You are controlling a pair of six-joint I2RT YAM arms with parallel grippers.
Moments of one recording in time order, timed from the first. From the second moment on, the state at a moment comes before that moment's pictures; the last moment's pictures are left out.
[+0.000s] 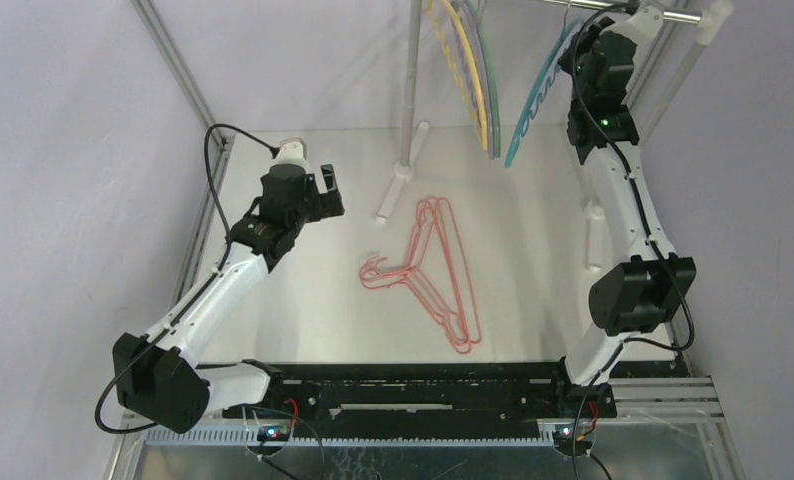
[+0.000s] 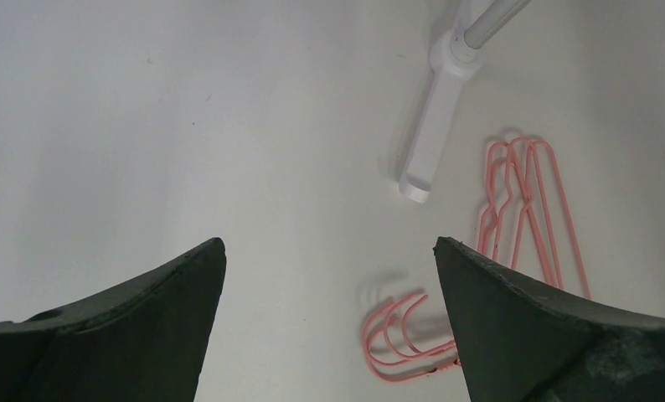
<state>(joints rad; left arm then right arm) -0.38 1.23 1.06 -0.32 -0.28 -0.34 0.06 1.70 1.86 -0.08 0.29 0.43</state>
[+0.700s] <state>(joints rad) -0.33 1.18 0.94 -0.31 -0.30 -0.34 0.26 2.10 2.34 -0.03 0.22 0.39</state>
